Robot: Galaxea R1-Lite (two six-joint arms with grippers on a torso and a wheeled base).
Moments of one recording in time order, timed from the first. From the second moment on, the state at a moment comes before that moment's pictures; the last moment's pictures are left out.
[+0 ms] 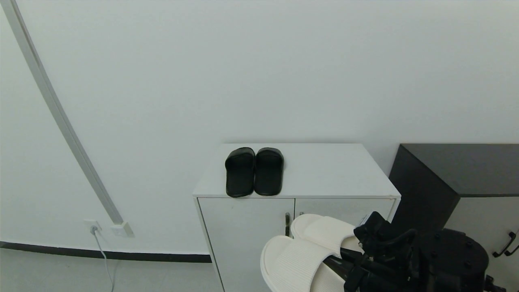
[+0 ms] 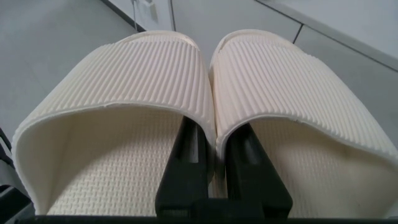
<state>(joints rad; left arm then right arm) 0.00 0.00 0.00 0.00 -0.03 0.00 0.87 1.77 -0.27 -1.24 -0.06 0.06</state>
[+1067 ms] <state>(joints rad) 0.00 0.00 0.00 0.00 -0.03 0.01 0.88 1.77 -0.26 -1.24 -0.06 0.06</state>
